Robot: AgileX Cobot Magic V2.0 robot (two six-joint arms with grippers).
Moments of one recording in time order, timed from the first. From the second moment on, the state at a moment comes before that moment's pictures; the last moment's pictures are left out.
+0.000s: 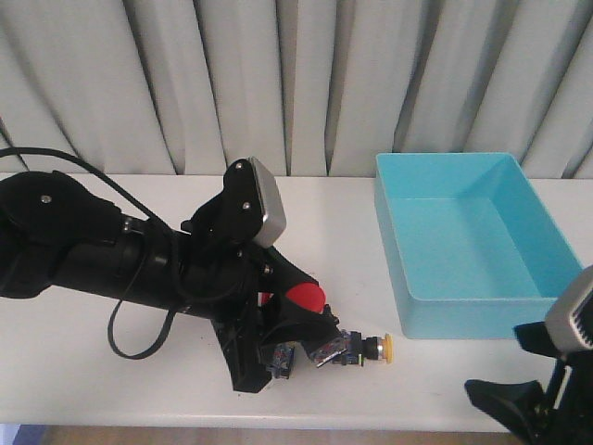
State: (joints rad) left arm -0.55 1.50 -1.04 -1.12 0.74 1.44; right arm 0.01 0.81 -0.55 0.67 0.82 -1.04
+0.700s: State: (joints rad) left arm -0.55 1.50 -1.04 -1.27 0.86 1.89; right arm 0.02 1.21 -0.69 1.11 1.03 -1.91
